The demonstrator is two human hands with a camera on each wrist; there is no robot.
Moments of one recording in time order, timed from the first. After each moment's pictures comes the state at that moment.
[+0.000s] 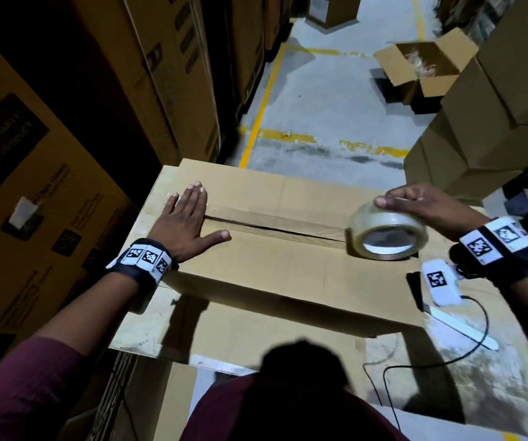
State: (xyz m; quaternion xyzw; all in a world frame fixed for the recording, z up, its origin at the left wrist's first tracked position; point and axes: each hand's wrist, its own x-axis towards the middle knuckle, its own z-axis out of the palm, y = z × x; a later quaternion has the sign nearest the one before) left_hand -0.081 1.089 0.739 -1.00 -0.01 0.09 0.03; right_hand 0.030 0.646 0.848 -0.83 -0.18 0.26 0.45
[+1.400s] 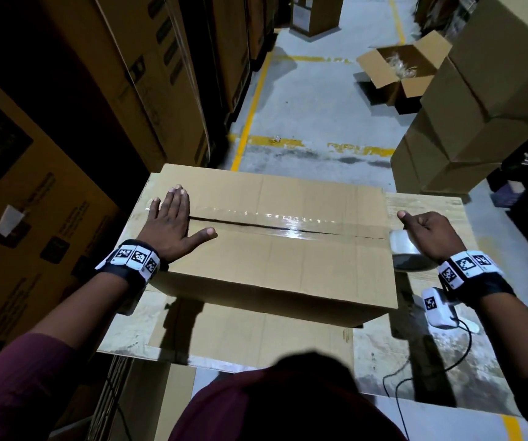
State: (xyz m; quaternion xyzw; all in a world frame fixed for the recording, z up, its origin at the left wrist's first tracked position) left_hand -0.087 1.070 0.745 -0.99 -0.04 0.10 0.00; right_hand 0.015 0.552 0.749 -0.94 -0.01 0.06 0.35
